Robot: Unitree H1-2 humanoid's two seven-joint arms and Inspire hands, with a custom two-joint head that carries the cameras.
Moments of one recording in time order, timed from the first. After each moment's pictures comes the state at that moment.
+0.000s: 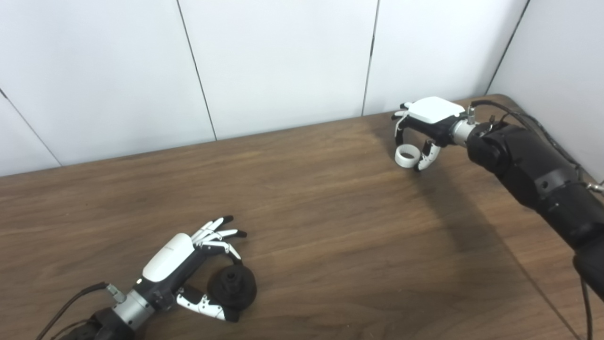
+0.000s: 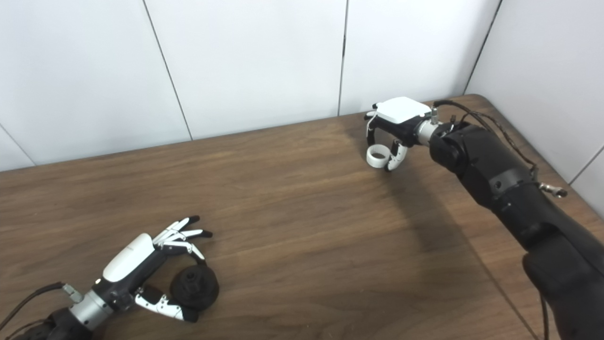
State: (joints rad) left arm -0.35 0.62 -0.74 0.26 0.35 -0.49 0.14; right arm -0.69 -0.71 0.42 0.53 -0.79 -0.17 0.26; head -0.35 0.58
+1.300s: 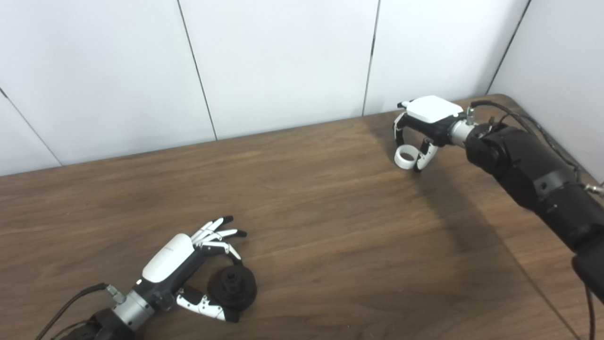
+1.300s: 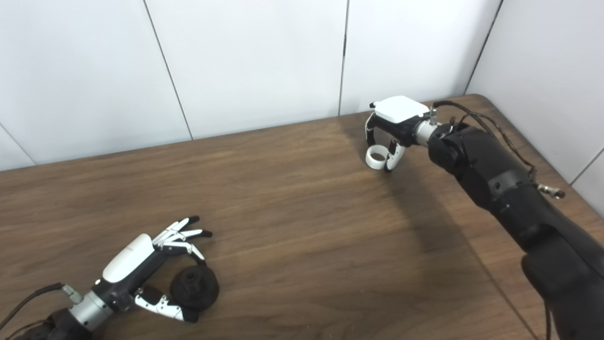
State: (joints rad) left arm -0.34 0.62 -0.73 0.26 0.35 -0.49 0.14; right arm -0.67 -0.71 0.42 0.50 -0.78 -0.18 0.20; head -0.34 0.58
